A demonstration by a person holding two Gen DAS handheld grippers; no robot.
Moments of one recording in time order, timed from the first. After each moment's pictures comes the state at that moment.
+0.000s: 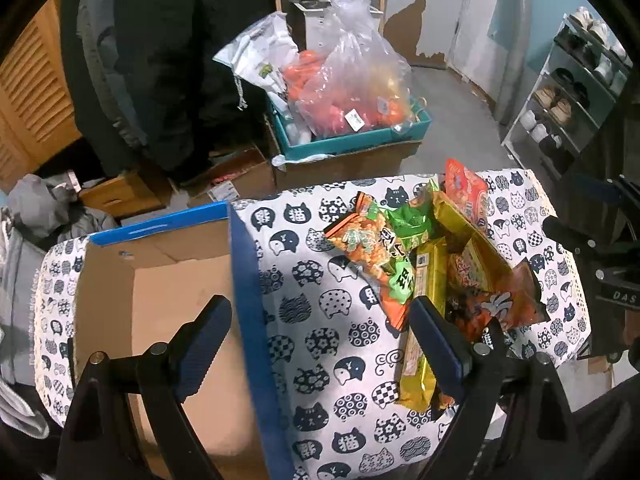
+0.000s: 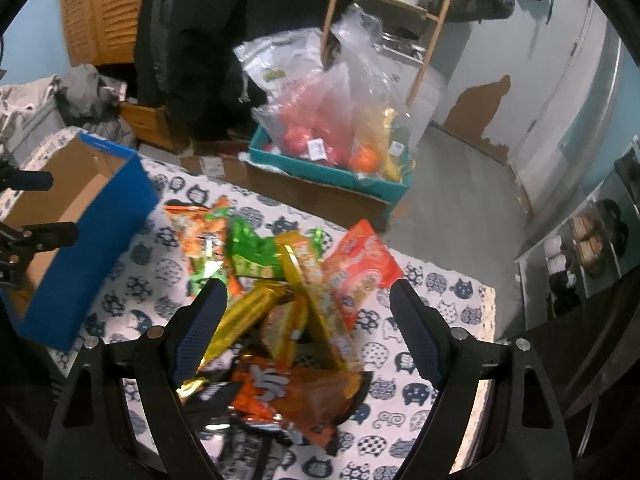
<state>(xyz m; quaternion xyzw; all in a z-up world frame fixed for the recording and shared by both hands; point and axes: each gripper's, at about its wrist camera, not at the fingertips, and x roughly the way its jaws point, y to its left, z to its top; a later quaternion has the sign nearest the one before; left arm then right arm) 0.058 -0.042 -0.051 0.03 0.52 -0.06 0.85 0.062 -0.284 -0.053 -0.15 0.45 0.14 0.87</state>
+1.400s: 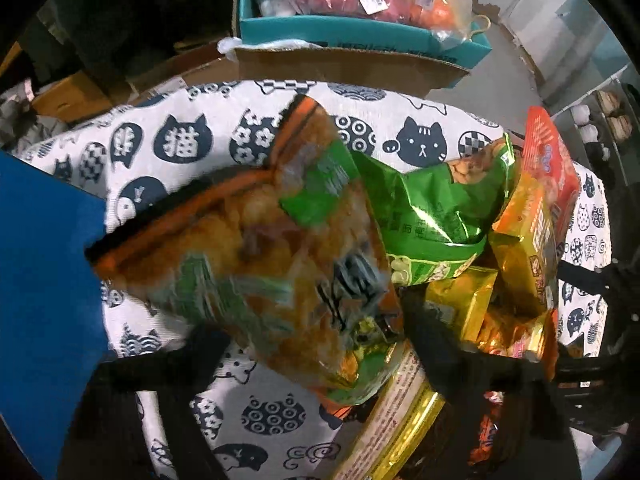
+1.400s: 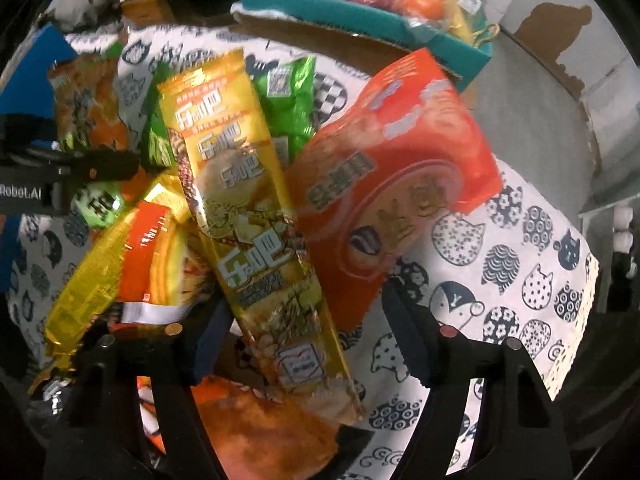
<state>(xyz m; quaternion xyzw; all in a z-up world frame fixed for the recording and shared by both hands) 0.165 -0.103 -0.220 -0.06 0.66 -0.03 0.75 0.144 -0.313 -0.230 -0.17 0.62 0.21 0.74</state>
